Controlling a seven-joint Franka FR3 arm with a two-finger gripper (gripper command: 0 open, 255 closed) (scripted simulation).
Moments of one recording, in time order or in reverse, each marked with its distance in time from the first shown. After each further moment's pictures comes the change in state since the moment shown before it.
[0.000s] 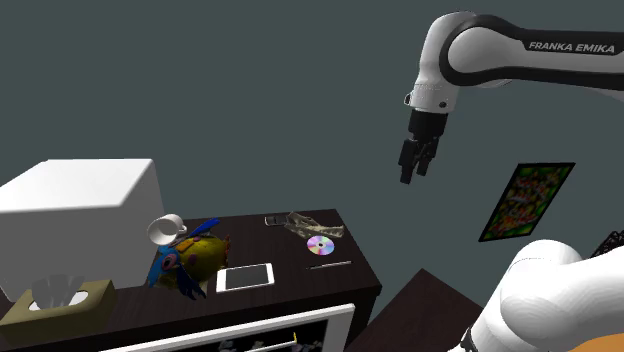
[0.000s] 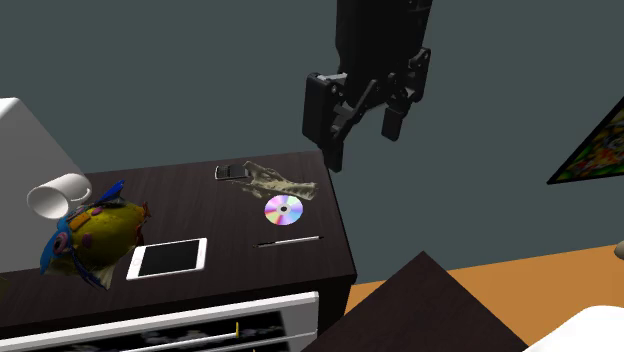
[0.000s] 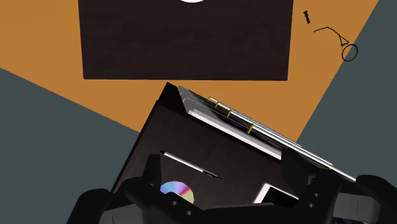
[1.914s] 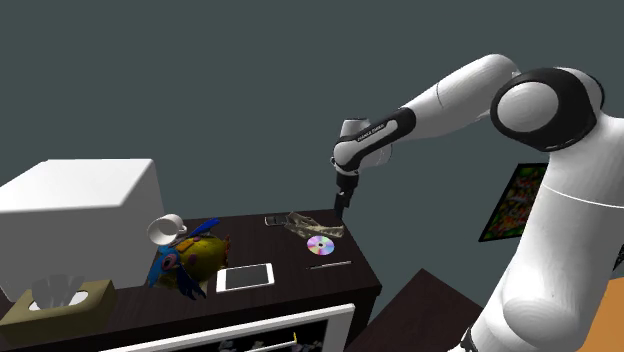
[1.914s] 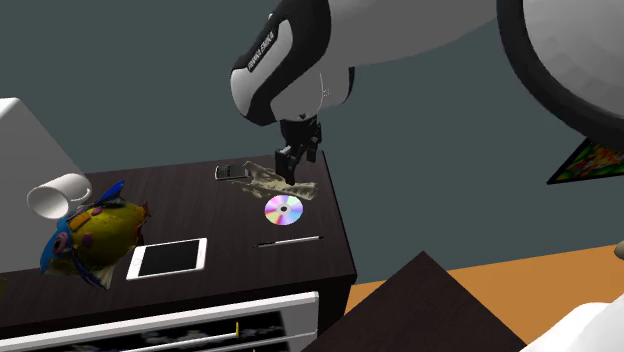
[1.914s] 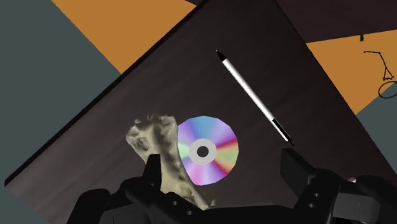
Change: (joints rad) arm 0.047 0.892 -0.142 0.151 0.040 0.756 -0.509
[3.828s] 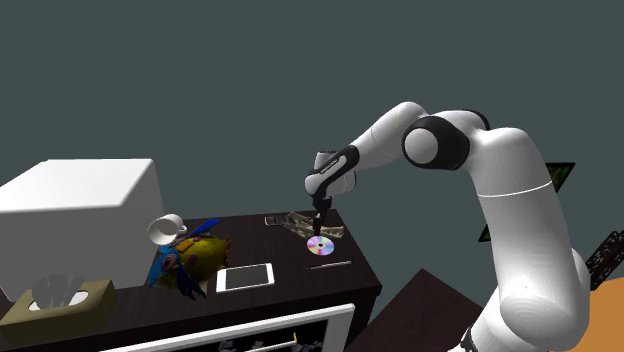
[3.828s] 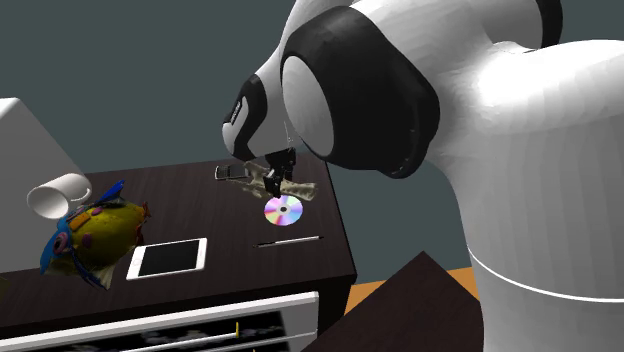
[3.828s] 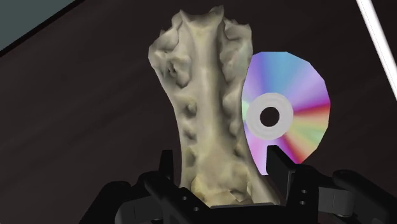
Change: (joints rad) arm -0.043 0.495 0.067 0.344 0.074 0.158 -0.165
